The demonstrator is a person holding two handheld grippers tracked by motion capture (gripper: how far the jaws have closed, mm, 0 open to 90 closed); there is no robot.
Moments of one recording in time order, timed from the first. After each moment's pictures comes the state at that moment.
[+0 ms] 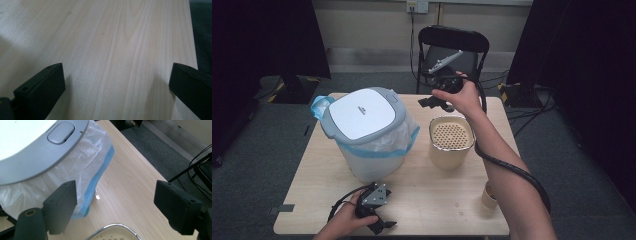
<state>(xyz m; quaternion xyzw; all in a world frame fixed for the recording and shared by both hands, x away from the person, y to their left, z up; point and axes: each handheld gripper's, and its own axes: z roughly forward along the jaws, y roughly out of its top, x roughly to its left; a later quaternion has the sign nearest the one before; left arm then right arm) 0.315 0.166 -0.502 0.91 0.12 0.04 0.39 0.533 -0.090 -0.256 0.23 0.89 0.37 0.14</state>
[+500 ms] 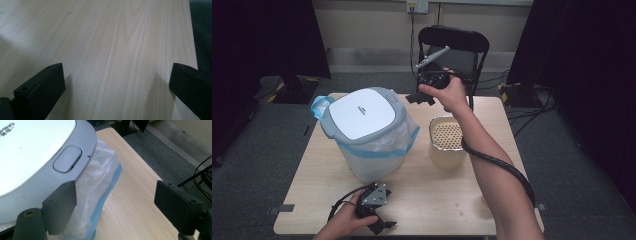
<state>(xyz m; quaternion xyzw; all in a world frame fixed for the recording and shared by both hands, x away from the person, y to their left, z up) 0.315 0.166 -0.502 0.91 0.12 0.04 0.39 0.543 -0.058 -0.253 0.23 0.88 0.39 0.13</state>
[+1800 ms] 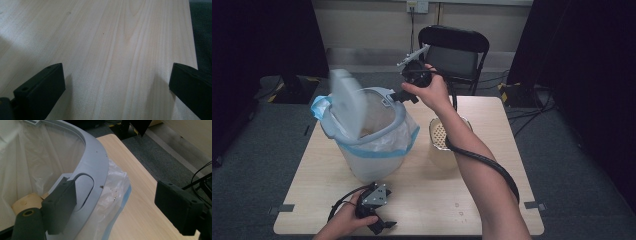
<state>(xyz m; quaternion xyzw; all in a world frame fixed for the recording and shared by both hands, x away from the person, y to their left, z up) 0.315 0.166 -0.502 0.91 0.12 0.04 0.38 0.544 -0.015 -0.253 0.22 0.88 0.39 0.15</state>
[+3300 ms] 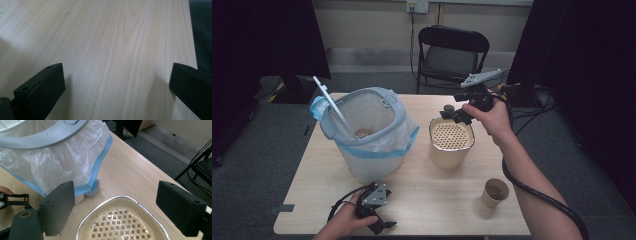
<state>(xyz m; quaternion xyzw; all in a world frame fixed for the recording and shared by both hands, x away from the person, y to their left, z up) 0.315 0.167 -0.502 0.92 0.12 0.04 0.38 0.481 -0.164 -0.269 0.26 0.85 0.44 0.14</state>
